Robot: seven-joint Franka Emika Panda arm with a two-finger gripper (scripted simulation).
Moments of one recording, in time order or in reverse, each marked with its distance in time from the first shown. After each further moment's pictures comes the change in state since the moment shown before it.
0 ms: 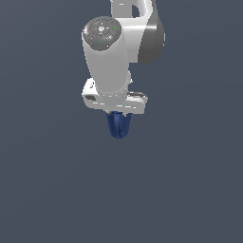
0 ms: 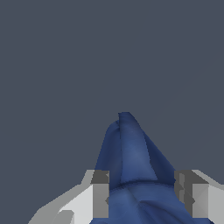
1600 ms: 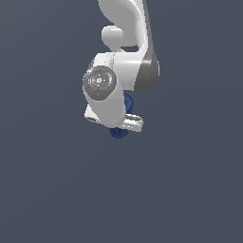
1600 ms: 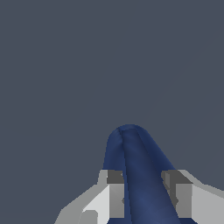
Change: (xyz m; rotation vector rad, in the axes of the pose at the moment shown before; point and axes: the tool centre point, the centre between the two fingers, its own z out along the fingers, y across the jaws) arm 0.030 -0.001 0.057 0.009 -0.106 0.085
